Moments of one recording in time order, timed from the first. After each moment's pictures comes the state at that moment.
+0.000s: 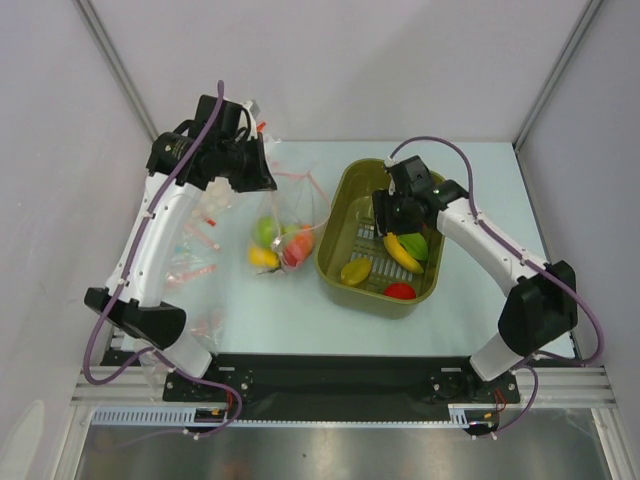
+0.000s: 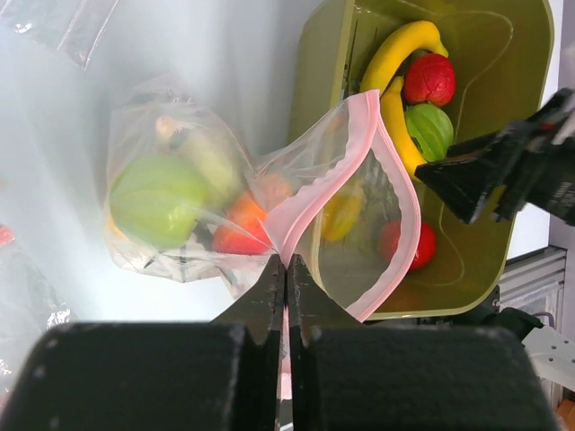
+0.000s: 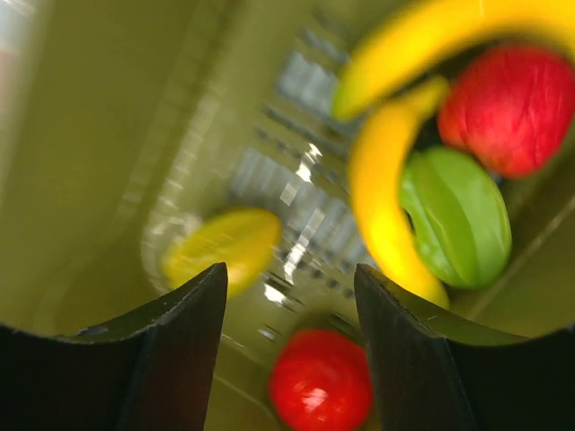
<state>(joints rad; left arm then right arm) -0.39 1.60 2.06 -1.26 0.13 -0.44 0.49 1.56 1.42 -0.77 -0.03 0.31</state>
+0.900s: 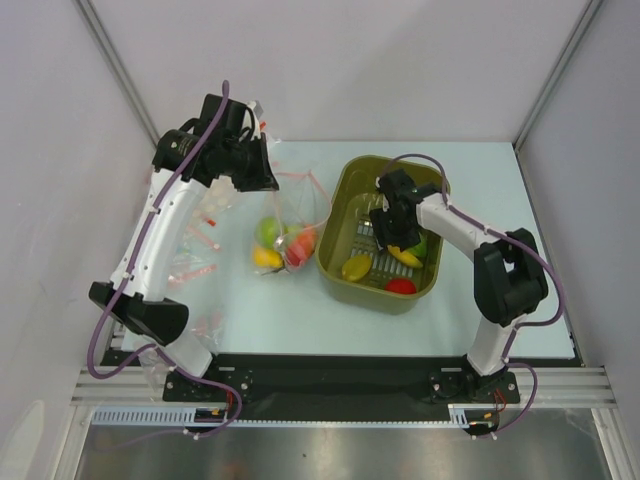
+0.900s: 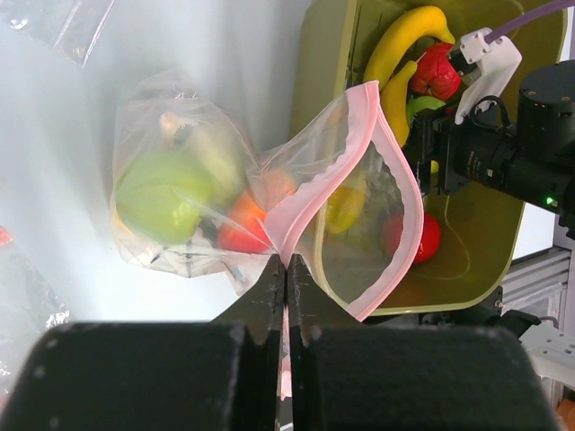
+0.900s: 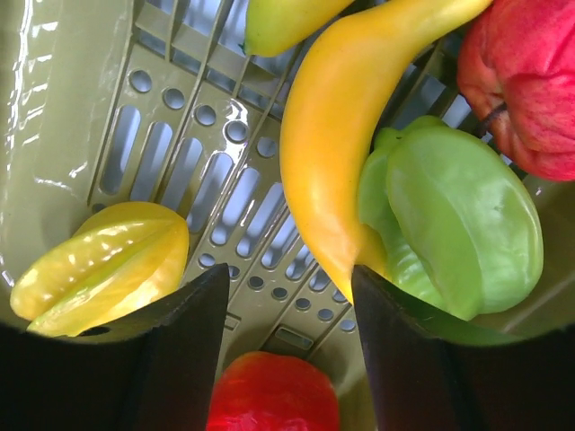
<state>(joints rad) -0.39 1.63 2.06 -1.26 0.14 -0.44 0.45 1.80 1.36 -0.78 -0.01 0.22</state>
